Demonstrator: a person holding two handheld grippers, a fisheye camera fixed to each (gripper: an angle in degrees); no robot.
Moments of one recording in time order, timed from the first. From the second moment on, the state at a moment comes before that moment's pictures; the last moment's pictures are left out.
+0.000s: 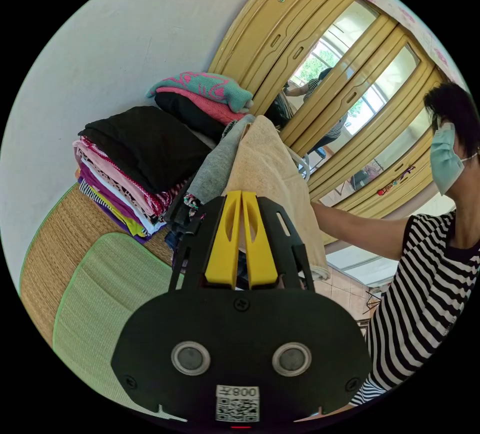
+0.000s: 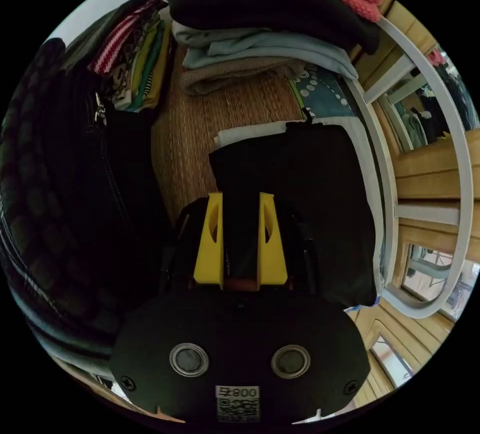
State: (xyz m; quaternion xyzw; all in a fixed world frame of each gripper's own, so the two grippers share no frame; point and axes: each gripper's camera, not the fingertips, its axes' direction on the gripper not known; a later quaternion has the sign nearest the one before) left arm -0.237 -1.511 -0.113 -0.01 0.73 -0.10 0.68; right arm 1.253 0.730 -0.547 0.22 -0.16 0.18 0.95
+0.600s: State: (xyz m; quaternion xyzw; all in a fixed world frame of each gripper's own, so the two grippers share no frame) left arm -0.298 -1.399 -0.081 0.00 0.75 -0.11 0.65; right arm 1.231 1.016 -0.499 0.48 -0.40 0.40 0.67
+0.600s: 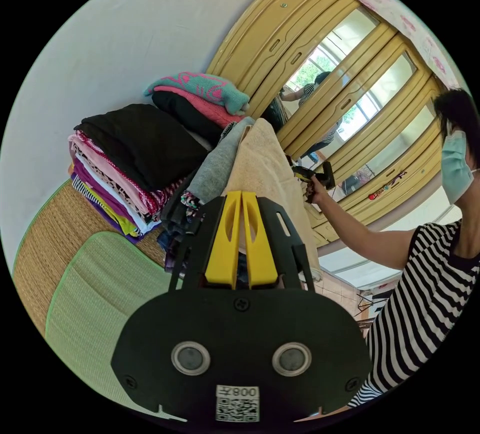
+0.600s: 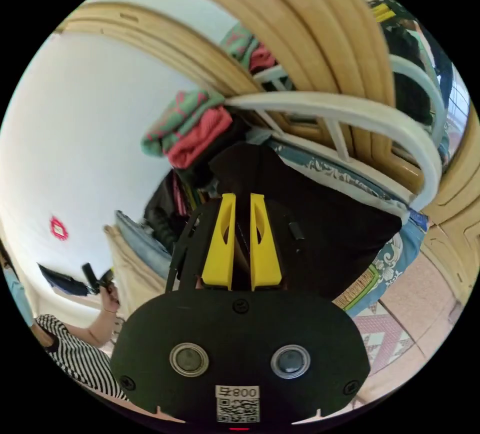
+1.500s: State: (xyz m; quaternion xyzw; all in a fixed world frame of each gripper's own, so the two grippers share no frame) left arm -0.607 -1.021 -0.078 0.15 0.84 -0.15 0.51; right arm 0.711 1.211 -0.932 0.78 -0.18 0.07 0.60
